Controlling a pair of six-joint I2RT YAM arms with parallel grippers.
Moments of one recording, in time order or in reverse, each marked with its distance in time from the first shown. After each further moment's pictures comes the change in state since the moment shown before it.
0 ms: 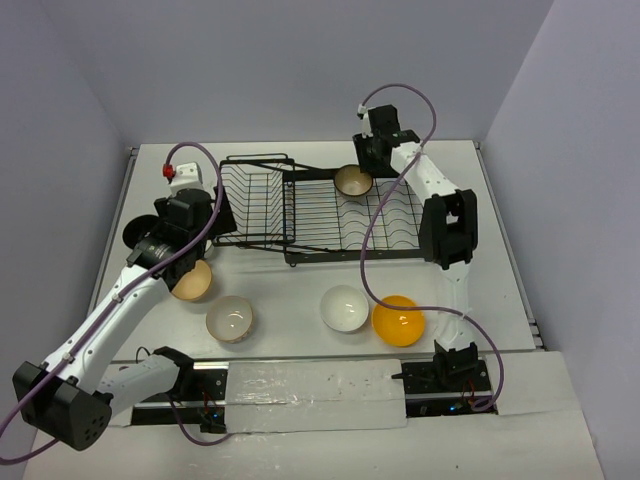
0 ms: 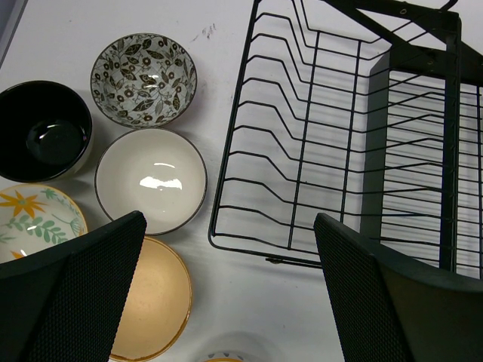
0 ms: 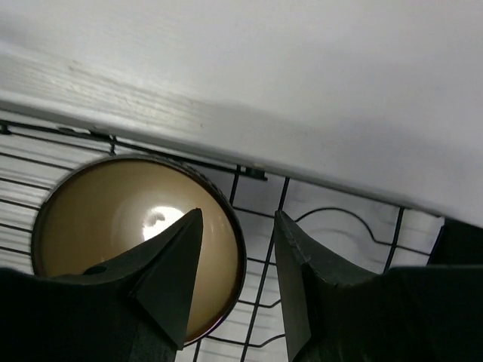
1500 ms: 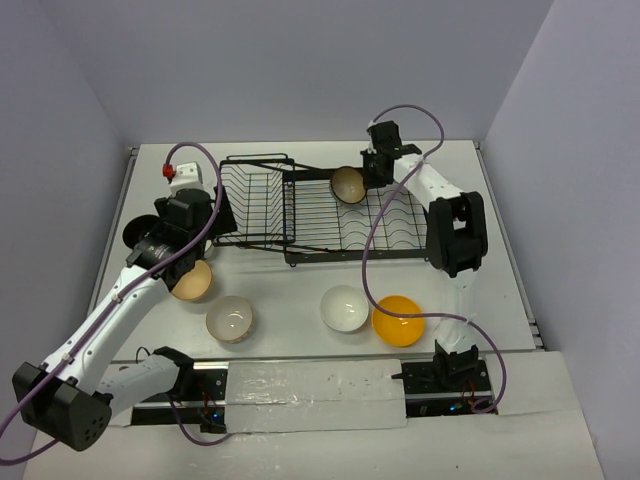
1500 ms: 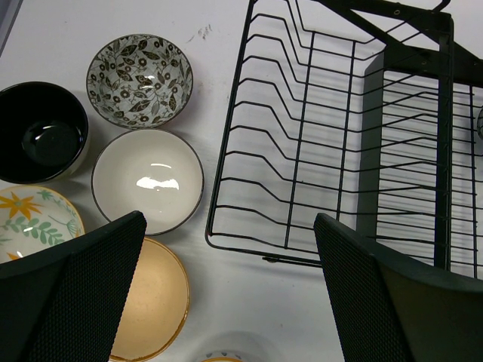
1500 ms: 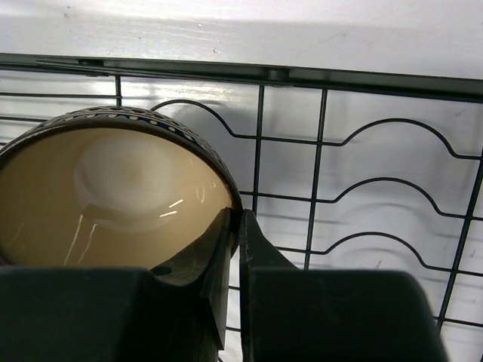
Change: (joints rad) left arm 0.001 -0.004 0.000 0.002 0.011 0.000; right arm 0.013 -0.122 -0.278 0.057 -0.016 0.241
